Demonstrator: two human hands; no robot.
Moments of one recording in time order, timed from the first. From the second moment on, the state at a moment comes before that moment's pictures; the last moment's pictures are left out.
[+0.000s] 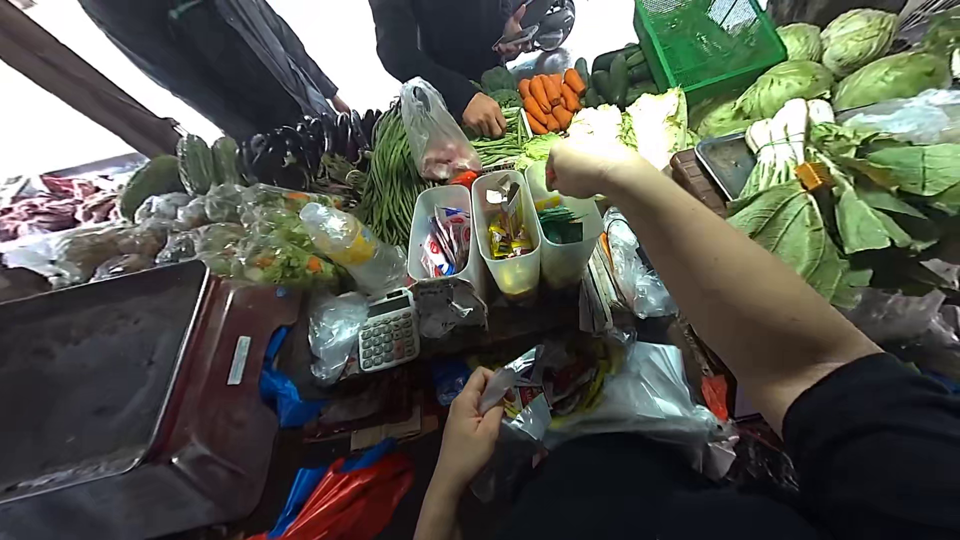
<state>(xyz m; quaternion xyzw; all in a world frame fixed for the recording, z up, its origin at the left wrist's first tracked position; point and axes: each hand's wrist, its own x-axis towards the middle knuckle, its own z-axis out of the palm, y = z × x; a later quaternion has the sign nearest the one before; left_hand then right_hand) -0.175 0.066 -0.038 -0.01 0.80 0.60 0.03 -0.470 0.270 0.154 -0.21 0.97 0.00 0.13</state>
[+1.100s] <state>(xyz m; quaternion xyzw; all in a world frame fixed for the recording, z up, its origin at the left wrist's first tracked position) -0.208 0.081 -0.047 0.02 0.81 0.58 0.10 -0.457 0.248 0.178 -0.12 0.97 -0.03 0.21</state>
